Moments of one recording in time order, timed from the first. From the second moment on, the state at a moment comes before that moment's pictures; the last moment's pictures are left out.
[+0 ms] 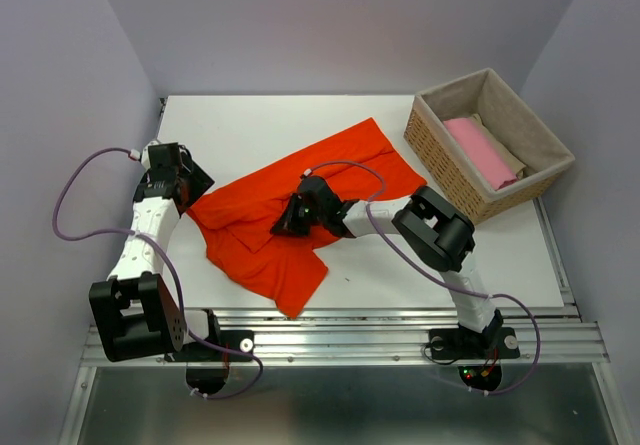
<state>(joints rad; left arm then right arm) 0.13 1.28 0.95 -0.49 -0.10 -0.63 0.88 2.17 1.32 0.26 -0.27 1.14</state>
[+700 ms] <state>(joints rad) 0.13 1.28 0.94 -0.49 -0.10 -0.62 0.88 2.04 1.22 0.25 -0.38 1.03</state>
